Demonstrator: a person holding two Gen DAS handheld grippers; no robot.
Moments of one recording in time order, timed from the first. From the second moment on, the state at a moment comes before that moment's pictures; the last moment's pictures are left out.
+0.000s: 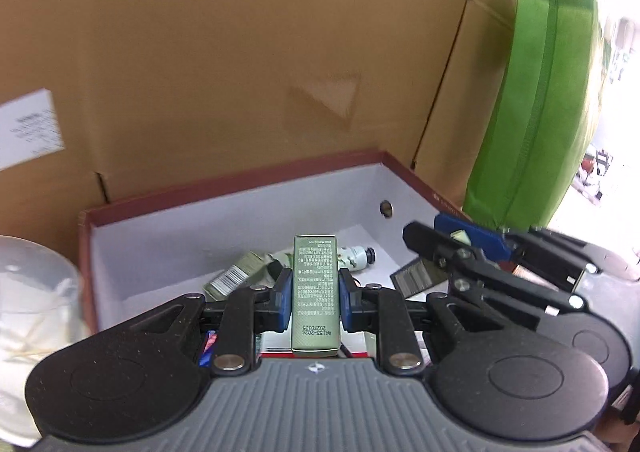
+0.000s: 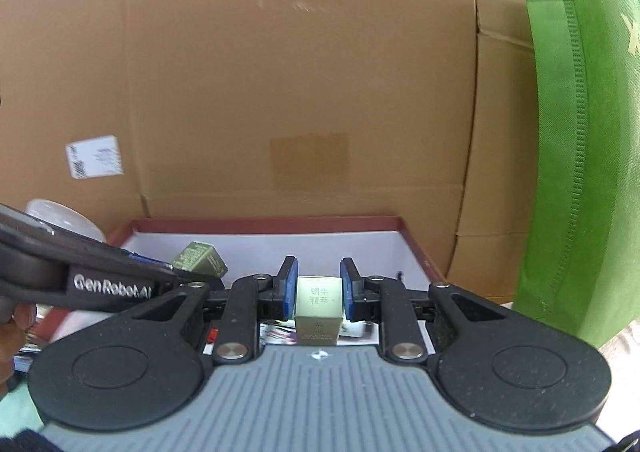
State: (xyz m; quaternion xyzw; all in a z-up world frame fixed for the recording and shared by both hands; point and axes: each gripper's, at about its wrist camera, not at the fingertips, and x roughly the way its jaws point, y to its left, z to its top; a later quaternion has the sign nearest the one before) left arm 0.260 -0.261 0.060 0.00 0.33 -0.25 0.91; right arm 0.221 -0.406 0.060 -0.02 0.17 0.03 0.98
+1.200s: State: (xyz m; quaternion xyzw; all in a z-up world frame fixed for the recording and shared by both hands) left arm 0.193 -0.222 0.066 0.06 0.26 -0.19 0.94; right arm 0.172 -0.414 0.054 -0.02 0.16 -0.03 0.99
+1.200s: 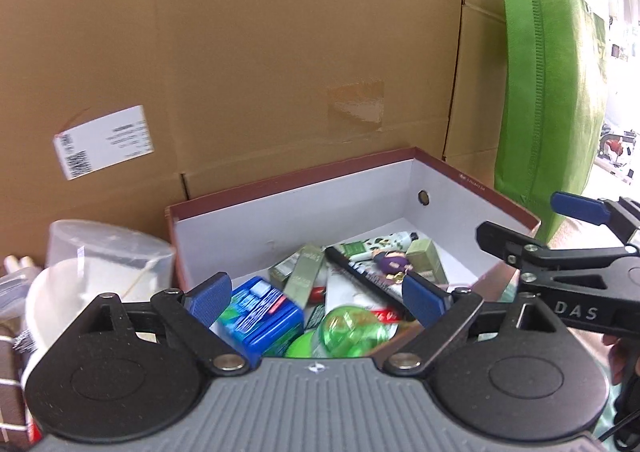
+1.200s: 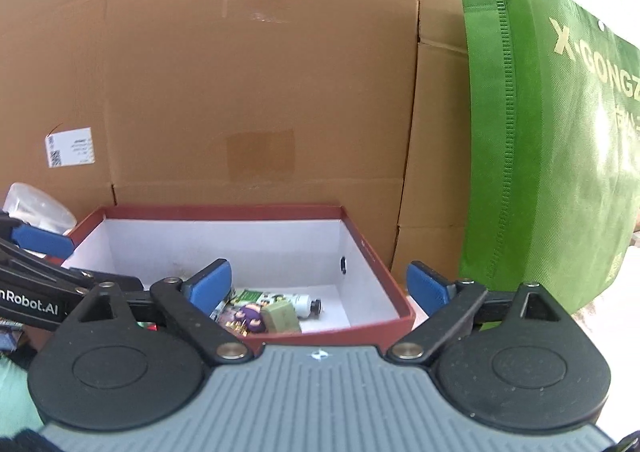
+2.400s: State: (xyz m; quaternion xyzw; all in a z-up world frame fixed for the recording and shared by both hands) left arm 0.055 -0.050 0.003 0.02 0.29 0.01 0.96; right arm 0.055 -0.257 0.005 -0.08 0.21 0.12 0.97
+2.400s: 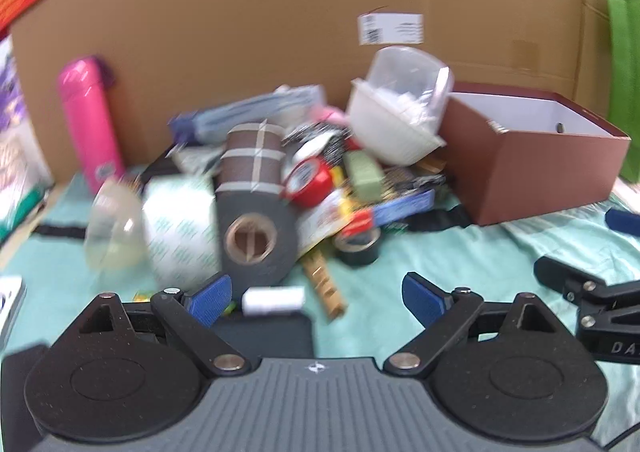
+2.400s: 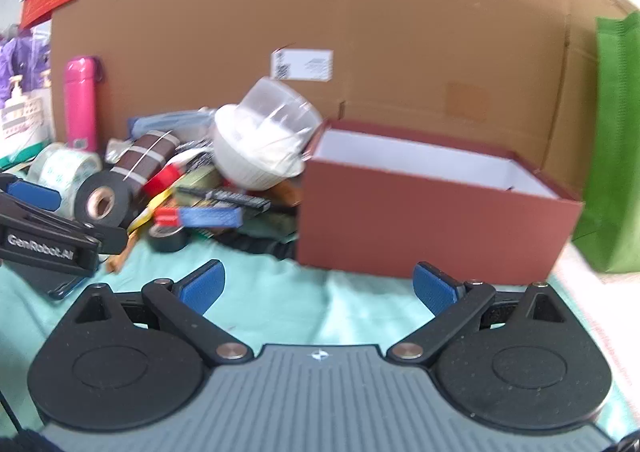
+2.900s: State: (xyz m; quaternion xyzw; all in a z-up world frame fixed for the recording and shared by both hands) left arm 0.035 0.048 -0.021 0.00 0.32 0.09 0.94; right arm 0.054 -0.168 -0.016 -0.10 0.24 0.26 0.93
